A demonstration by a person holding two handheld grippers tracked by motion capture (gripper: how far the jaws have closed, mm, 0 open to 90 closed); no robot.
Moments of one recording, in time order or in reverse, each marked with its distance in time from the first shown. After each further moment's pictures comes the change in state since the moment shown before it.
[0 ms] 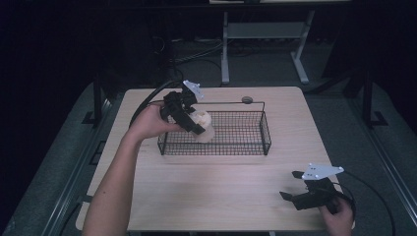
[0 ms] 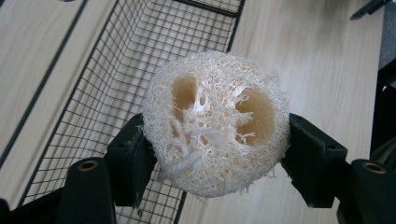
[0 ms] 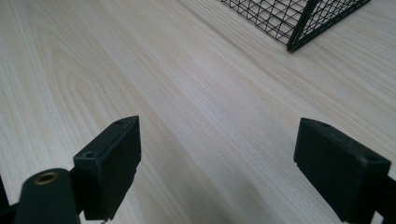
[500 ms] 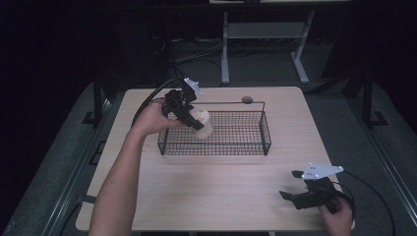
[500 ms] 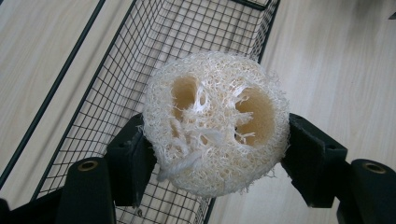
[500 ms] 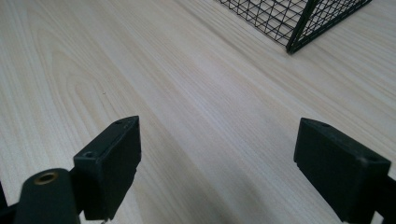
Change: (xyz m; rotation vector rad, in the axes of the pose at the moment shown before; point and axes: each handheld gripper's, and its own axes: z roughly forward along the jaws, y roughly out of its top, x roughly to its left) left arm 0.026 -0.006 0.018 0.020 0.012 -0.051; right arm -0.001 0.001 0.001 -0.004 0.006 0.003
